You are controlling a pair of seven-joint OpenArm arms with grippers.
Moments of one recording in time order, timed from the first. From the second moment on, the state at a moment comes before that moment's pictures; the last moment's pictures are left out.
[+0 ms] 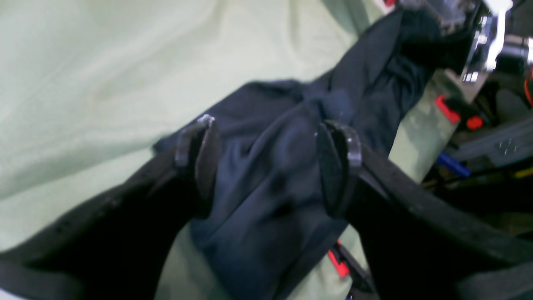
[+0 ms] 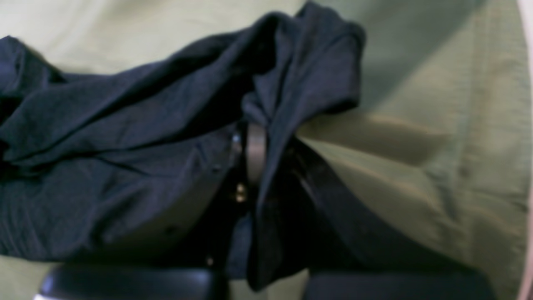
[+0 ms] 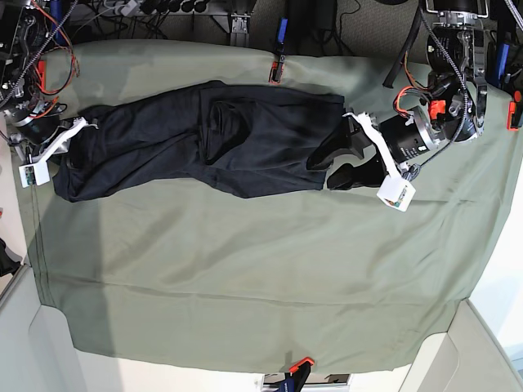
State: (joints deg) left arm 10.5 -19.6 -9.7 101.2 -52.8 -38.3 49.5; right arm -9.7 17.3 20.0 96.9 26.8 28.7 -49.6
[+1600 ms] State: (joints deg) left arm 10.7 -22.5 -9.7 101.2 -50.3 -38.3 50.7; right arm -14.8 -8.1 -10.1 106.0 22.6 30.6 -48.6
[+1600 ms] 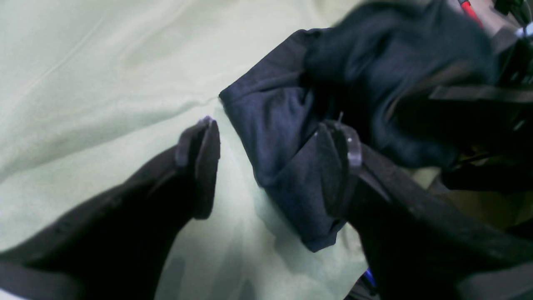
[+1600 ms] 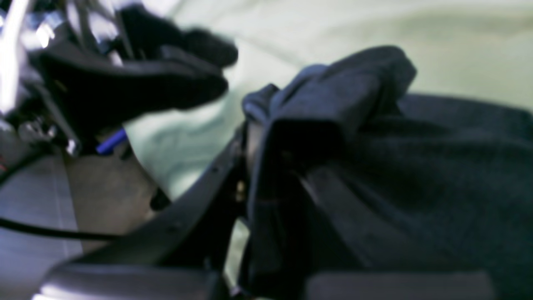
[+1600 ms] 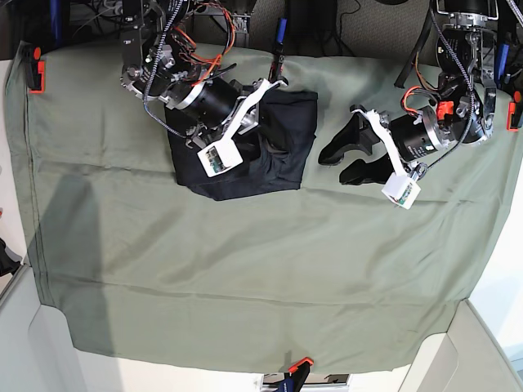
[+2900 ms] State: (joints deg) left arm 12.1 -24.6 12.7 101.8 -40.6 -38.4 50.3; right arm 1.0 -1.0 7.0 99.4 14.2 25.9 -44.8
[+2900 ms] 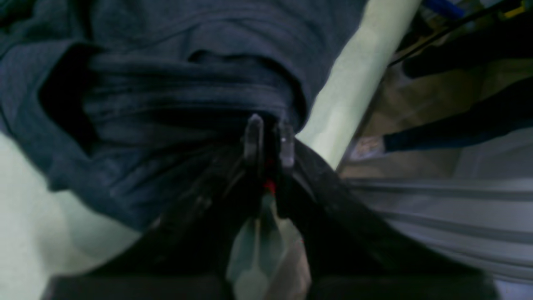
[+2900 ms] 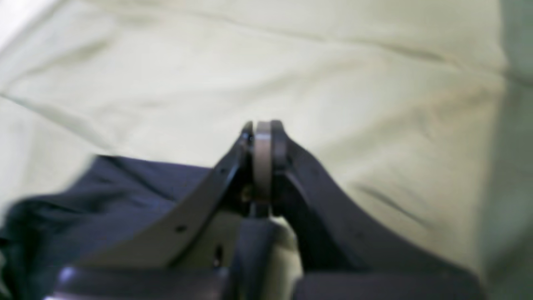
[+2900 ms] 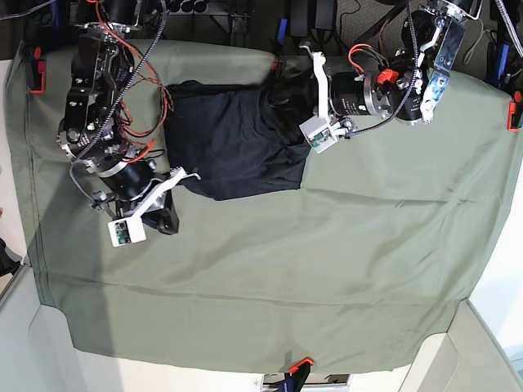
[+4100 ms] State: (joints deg) left arm -4.2 -25.0 12.9 82.7 -22.5 -40.5 37.5; right arm 4.0 3.0 7.9 87.8 19.2 26.3 -43.0
